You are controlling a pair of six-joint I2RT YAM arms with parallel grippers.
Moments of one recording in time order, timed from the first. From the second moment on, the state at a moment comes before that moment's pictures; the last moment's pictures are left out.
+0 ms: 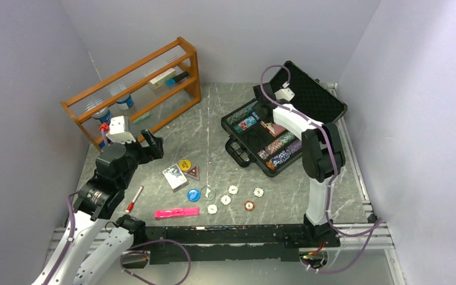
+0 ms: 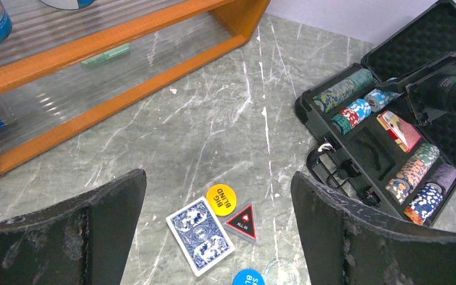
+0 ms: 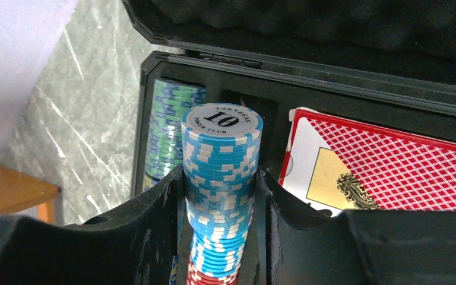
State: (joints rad) left arm -0.39 0.58 0.80 -0.48 -0.28 -0.42; right arm 0.37 1.98 1.51 -0.36 0.45 1.11
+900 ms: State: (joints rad) left arm -0.39 0.56 0.80 -0.51 -0.29 -0.43; right arm 0.36 2.02 1.61 -0.47 0.39 1.12
